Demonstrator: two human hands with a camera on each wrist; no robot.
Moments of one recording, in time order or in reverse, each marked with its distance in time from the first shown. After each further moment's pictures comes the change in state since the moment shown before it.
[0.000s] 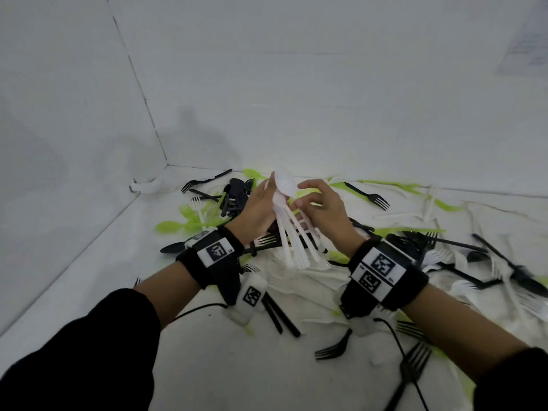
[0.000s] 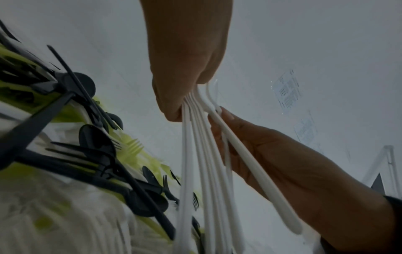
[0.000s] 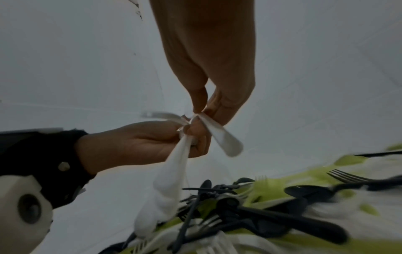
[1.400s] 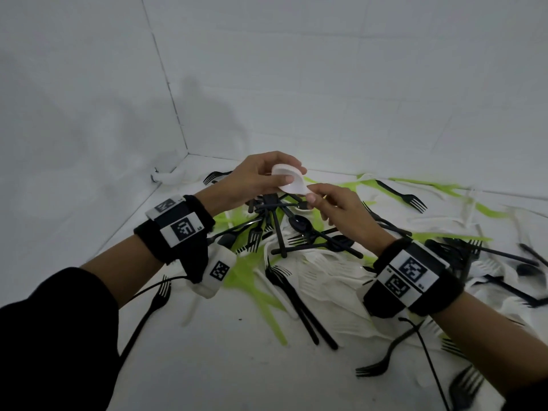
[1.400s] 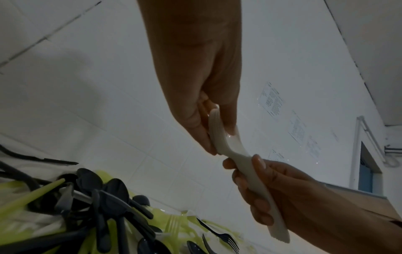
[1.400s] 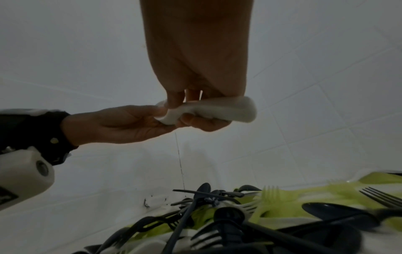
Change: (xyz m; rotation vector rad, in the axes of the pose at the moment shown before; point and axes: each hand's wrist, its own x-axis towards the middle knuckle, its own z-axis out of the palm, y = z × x) left_hand 0.000 0.074 -0.069 0.484 -0.350 0.051; right_hand 0.024 0.003 0.024 -0.260 -0.247 -0.205
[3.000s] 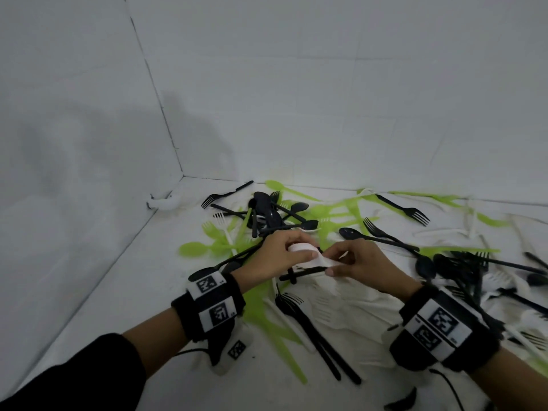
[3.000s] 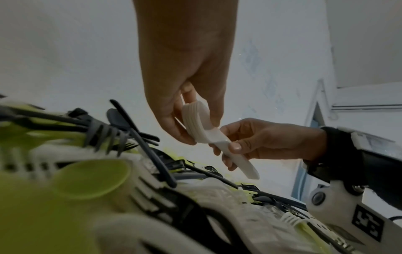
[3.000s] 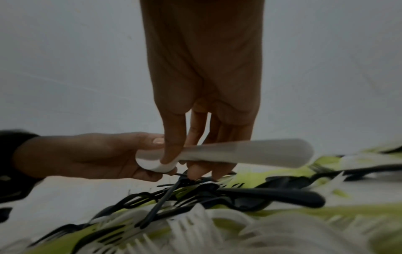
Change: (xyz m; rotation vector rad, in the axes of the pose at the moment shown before) left_hand -0.013 -0.081 0.032 0.241 0.055 -0.020; right_hand -0.025 0.028 0.000 -0.221 -0.167 0.276
